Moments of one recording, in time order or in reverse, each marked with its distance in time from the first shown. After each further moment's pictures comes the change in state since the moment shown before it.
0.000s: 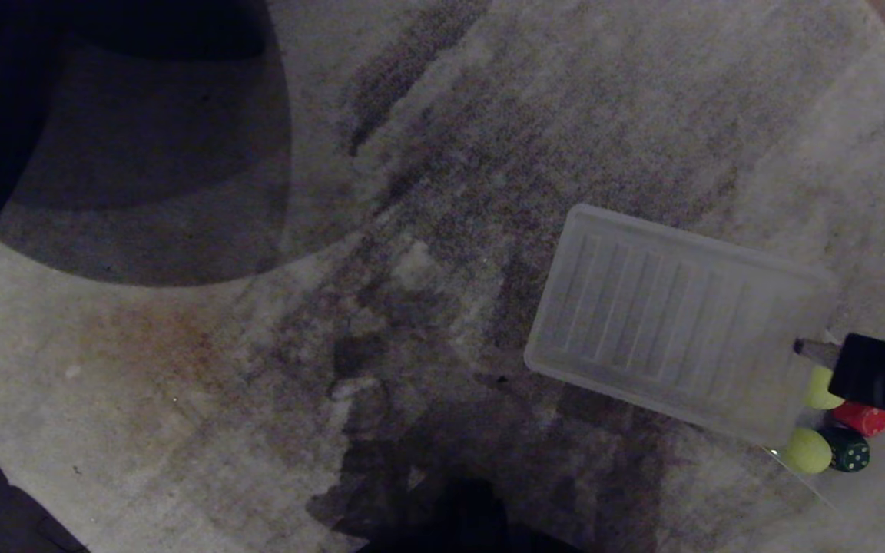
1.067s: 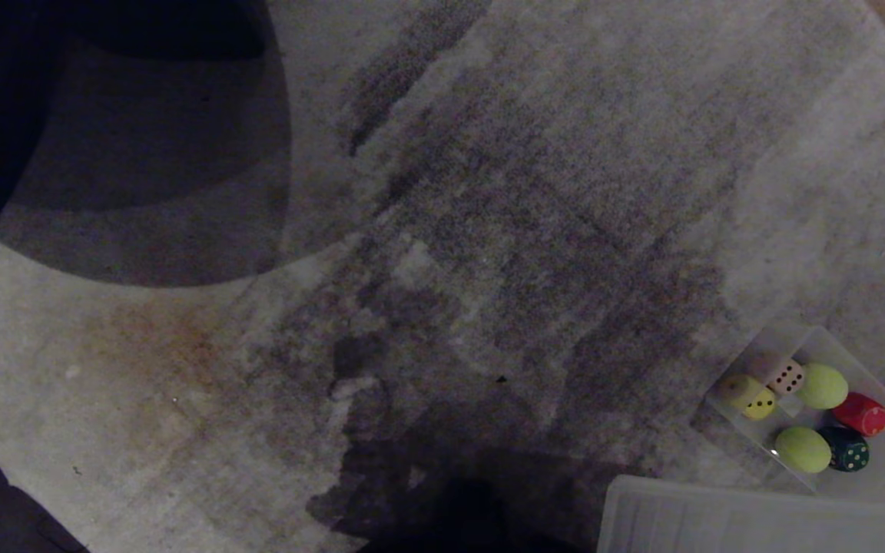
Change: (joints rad) left arm 0.000 0.000 0.000 0.000 0.000 0.000; right arm -0.057 -1.046 0.428 0.461 0.012 -0.248
